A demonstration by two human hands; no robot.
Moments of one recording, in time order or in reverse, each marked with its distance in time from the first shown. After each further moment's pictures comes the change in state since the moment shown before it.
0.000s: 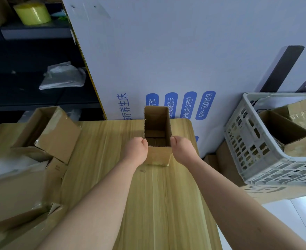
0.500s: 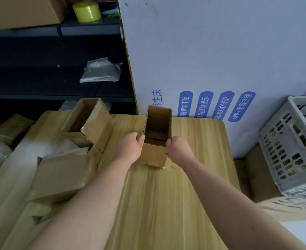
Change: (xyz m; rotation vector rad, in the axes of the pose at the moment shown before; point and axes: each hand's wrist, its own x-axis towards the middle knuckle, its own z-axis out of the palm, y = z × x) left_hand -0.014 -0.089 -0.081 0.106 0.101 -0.098; right_hand -0.014 -0.083 0.083 -0.025 -0.116 0.003
